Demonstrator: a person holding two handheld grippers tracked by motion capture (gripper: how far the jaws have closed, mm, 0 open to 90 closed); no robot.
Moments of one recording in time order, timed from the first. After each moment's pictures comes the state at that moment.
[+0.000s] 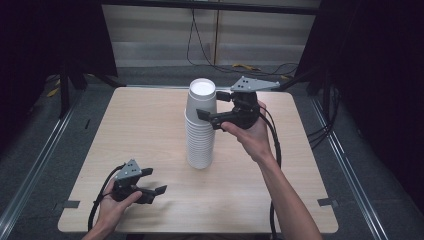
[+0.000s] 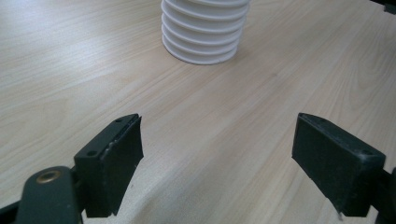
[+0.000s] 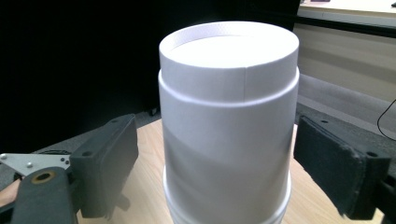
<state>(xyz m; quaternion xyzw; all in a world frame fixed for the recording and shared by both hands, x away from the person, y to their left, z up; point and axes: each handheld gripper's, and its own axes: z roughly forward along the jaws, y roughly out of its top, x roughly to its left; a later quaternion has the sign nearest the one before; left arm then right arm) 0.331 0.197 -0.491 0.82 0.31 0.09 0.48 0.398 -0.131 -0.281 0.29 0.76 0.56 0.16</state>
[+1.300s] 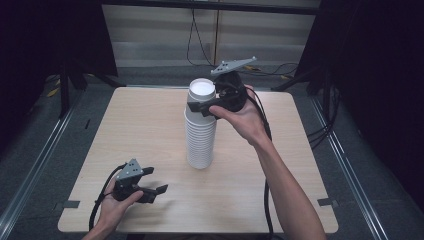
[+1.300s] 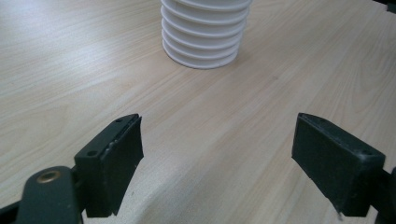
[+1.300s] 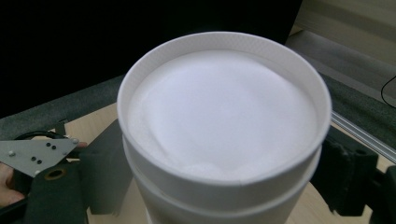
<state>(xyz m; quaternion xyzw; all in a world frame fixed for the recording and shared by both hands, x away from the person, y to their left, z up) 0.332 0.194 -0.490 0.82 0.30 0.09 0.48 0.431 -0.105 -0.258 0.29 0.82 0.47 0.14</state>
